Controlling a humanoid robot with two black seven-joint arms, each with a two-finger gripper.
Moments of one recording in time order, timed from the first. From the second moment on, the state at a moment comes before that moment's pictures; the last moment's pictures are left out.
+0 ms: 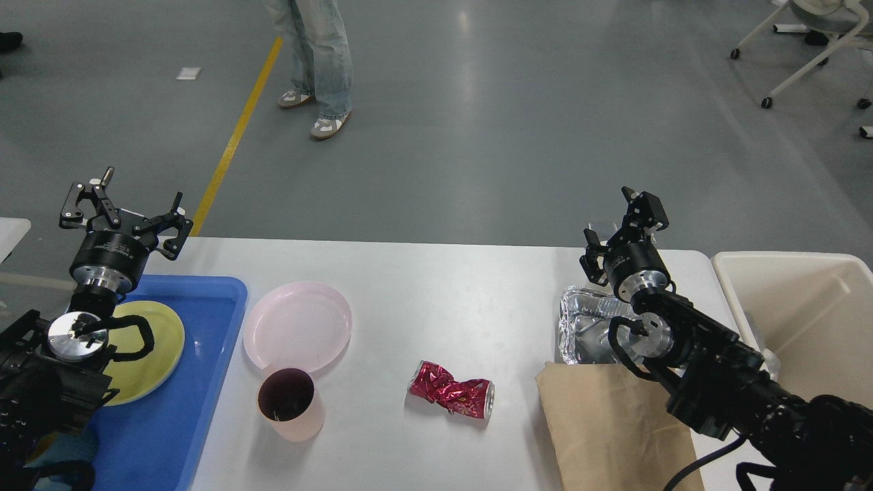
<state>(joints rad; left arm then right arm) -0.69 0.31 -1.06 -0.29 -0.26 -0.65 -0.14 0.71 -0.09 0.61 0.45 -0.04 0.06 0.46</state>
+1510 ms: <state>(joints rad) -1.15 0.54 0.30 -0.29 -0.11 -0.76 -0.07 0.71 -0.09 0.61 0.45 -0.04 0.06 0.46</state>
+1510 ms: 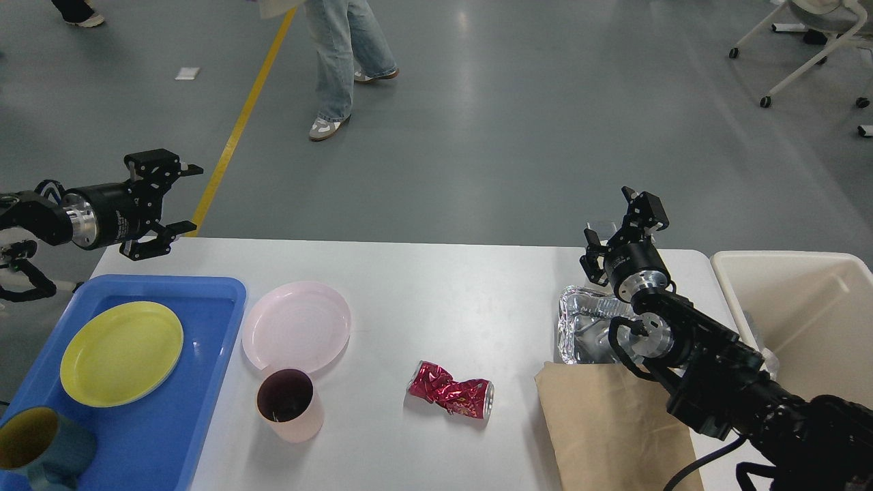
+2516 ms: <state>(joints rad) -1.82 0.36 1.36 -0.62 0.04 -0.96 -0.07 0.71 -0.09 0.61 0.45 -0.04 0.06 0.46</state>
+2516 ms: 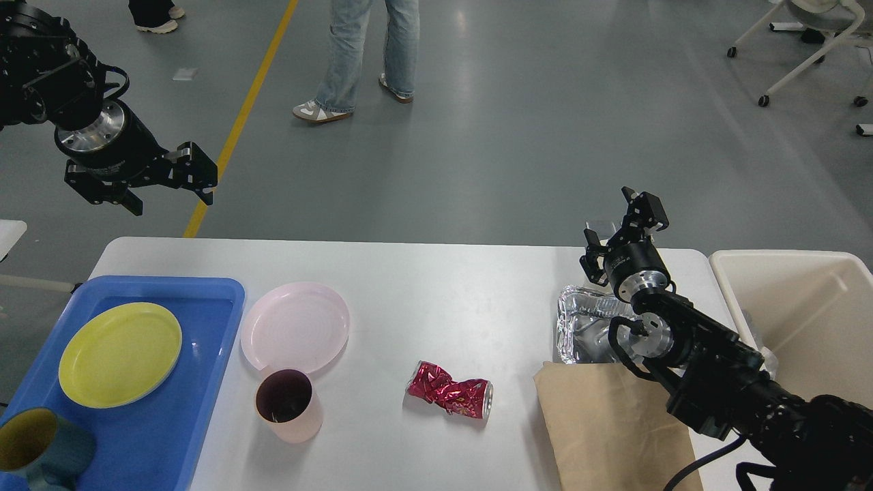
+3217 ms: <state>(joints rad) -1.82 0.42 1.37 -0.62 0.16 -0.96 -0.07 0.71 -0.09 0.61 0.45 -0.04 0.06 0.46</state>
